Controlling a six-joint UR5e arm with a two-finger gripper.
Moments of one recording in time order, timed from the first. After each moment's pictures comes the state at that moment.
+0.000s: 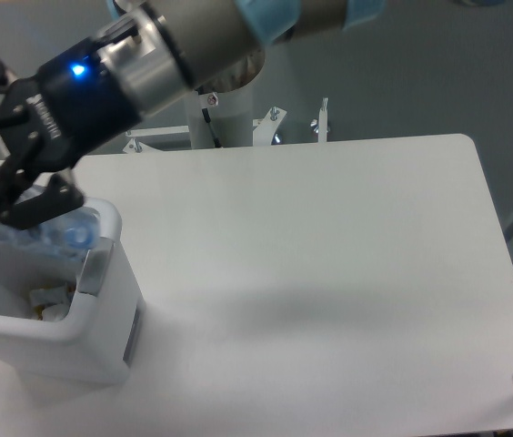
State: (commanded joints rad) arm 2.25 -1.88 -1.25 -0.83 0.30 0.60
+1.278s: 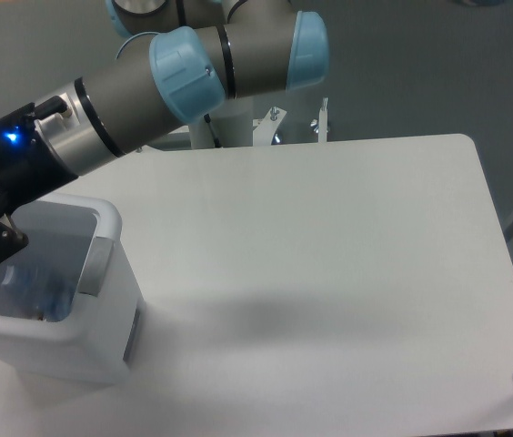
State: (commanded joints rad) arm 2.21 -1.92 -1.30 -0.82 0.31 0.67
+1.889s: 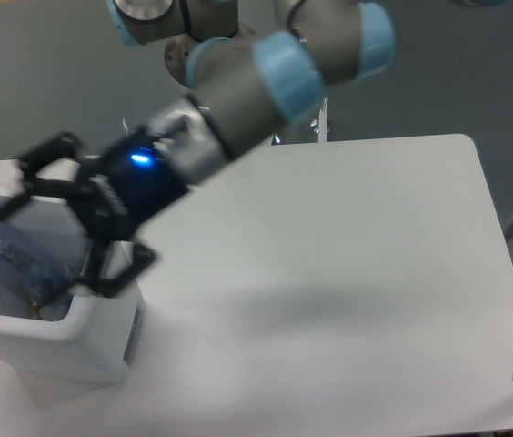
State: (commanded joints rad) arm 2.48 -1.93 -1.37 -0.82 0.32 0.72
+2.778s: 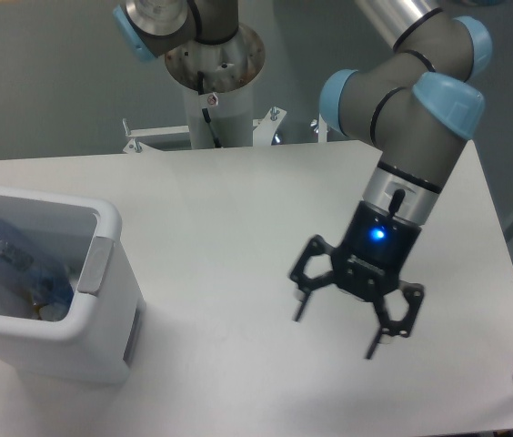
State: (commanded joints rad) arm 2.62 -2.01 -1.43 -0.83 1.15 1.03
